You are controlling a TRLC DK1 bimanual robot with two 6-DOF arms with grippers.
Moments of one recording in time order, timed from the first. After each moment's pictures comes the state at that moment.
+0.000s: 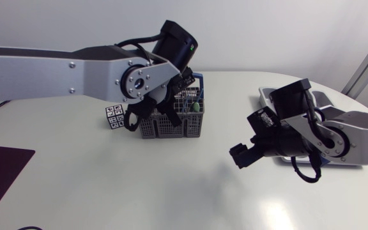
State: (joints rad) left arm -0.75 1.76 1.36 -0.41 -0.62 0.52; right arm 0.38 1.35 0.69 -0.27 -0.04 -0.13
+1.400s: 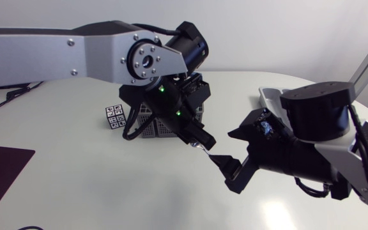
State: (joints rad) left arm -0.79 1.80 1.51 -0.86 0.15 0.06; right arm 0.66 1.06 0.61 -0.20 -0.05 -0.22
